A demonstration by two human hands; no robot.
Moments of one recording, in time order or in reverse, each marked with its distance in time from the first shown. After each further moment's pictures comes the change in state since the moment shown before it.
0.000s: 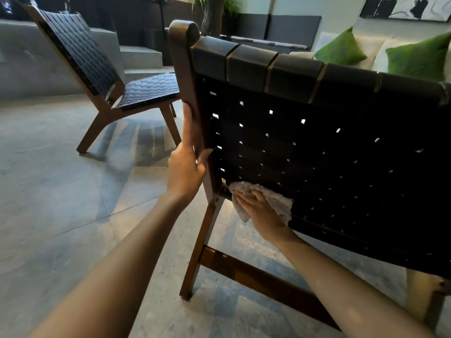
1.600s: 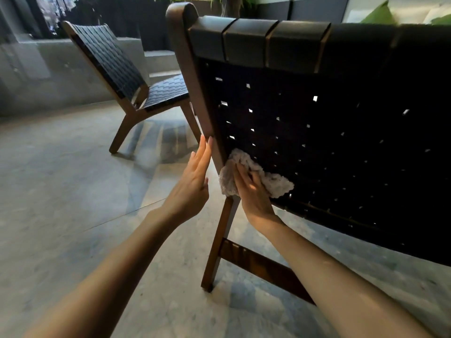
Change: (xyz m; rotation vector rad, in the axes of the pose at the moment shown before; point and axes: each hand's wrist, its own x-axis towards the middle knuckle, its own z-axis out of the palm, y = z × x) left_hand -0.042 -0.008 -0.027 0.164 -0.510 -0.089; right_hand 0.035 -0.043 -0.037 0.407 0.499 0.300
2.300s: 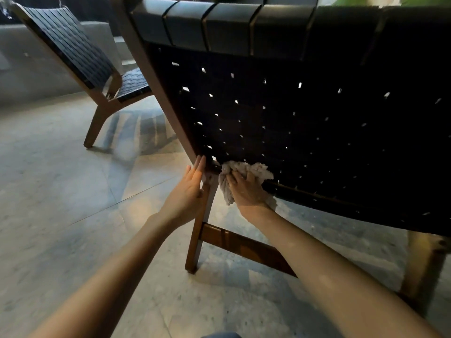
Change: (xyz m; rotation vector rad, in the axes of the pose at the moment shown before) left_hand -0.020 0.017 0.054 0.098 -0.218 -0.134; right_hand -0.033 0.035 -0.013 -0.093 -0.651 0.047
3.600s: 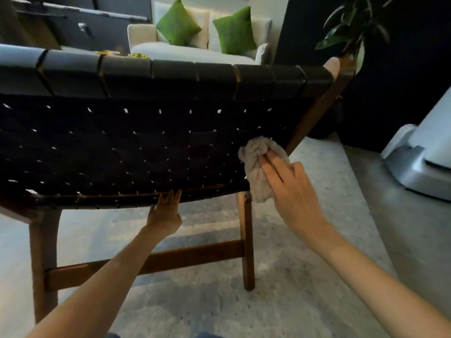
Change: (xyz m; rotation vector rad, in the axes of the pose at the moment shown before) left_hand 0.012 0.218 0.169 0.221 -0.399 0.310; right_hand -0.351 0.250 -0.088 -0.197 0.386 0.464
